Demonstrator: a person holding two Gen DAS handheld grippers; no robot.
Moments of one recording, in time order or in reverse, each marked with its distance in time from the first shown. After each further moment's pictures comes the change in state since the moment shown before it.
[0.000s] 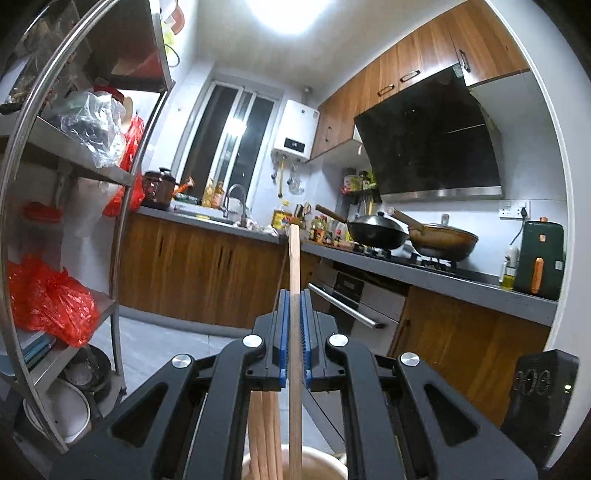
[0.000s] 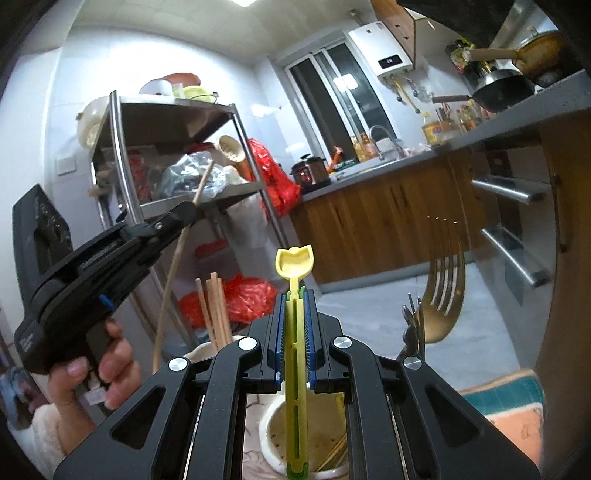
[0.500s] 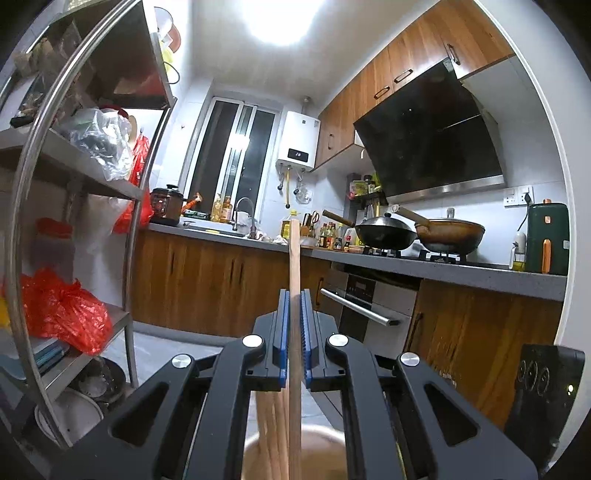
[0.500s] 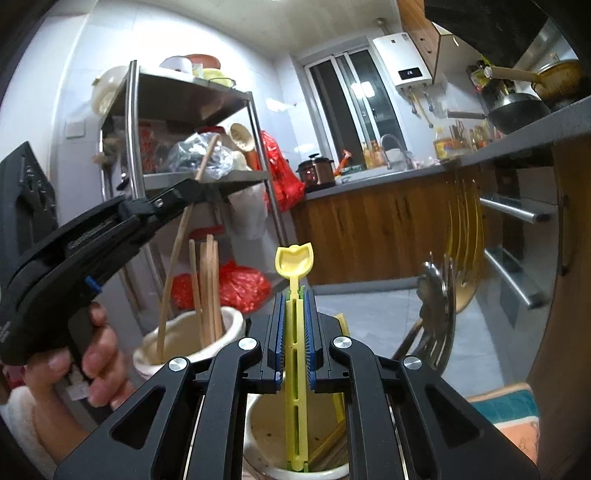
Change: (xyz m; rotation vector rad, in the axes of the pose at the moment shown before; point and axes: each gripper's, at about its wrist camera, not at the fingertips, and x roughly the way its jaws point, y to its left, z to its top) left arm -0.019 -0.006 -0.028 0.052 -0.032 0.033; right arm 0.008 0.007 -0.025 -0.115 0.006 -0.036
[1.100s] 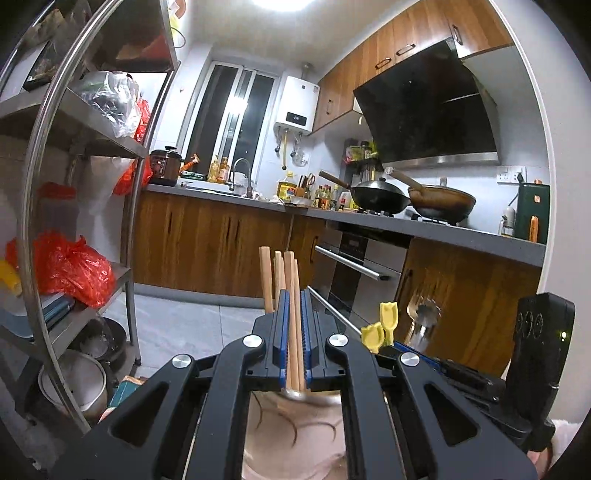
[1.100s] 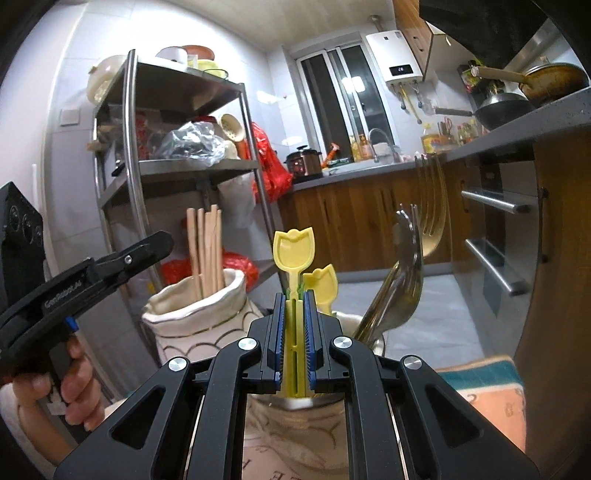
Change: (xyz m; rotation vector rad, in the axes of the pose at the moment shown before) left arm -0.038 0.012 -0.031 -0.020 0.155 -0.031; right arm -0.023 0.013 -0.018 -0.015 0.042 -0.051
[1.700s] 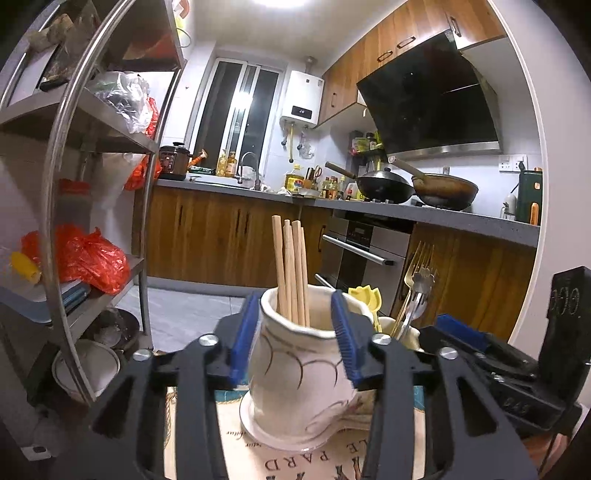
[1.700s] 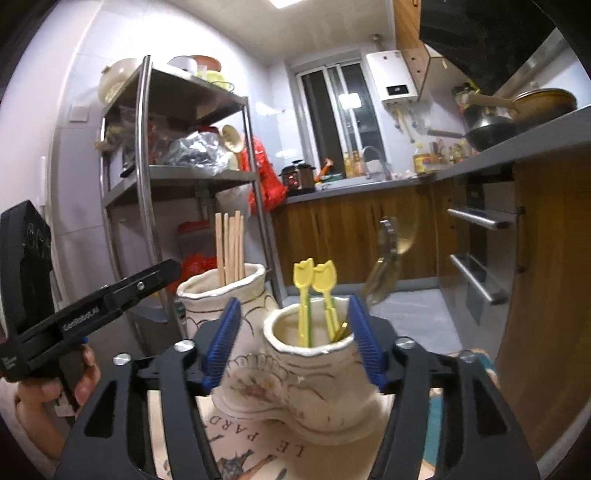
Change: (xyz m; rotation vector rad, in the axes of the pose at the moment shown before) left arm -0.033 -0.001 -0.019 0.010 0.021 0.042; right arm -0.056 0.017 -0.013 -0.038 -0.076 -0.082
